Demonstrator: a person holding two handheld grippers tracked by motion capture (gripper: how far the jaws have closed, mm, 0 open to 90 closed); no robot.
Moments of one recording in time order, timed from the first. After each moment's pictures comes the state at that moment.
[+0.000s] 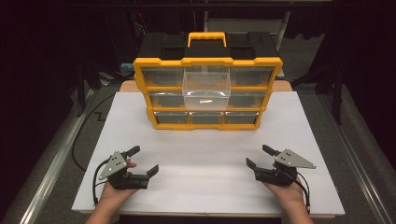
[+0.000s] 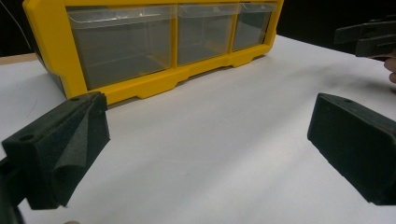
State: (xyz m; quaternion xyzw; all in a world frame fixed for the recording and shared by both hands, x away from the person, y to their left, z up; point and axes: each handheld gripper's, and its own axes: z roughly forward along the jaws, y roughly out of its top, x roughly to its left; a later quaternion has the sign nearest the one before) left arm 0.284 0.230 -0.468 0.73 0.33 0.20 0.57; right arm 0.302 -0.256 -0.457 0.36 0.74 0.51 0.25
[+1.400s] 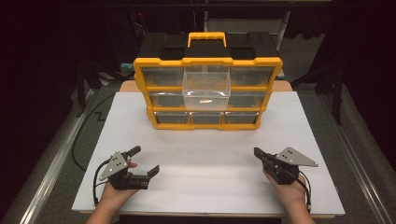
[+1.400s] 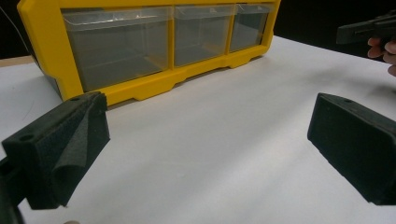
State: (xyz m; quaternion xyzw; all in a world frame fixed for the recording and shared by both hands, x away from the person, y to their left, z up) left arm 0.283 0.229 -0.469 0.73 0.32 0.20 0.57; right arm 0.302 -0.255 -0.446 0.37 0.73 0.51 0.26
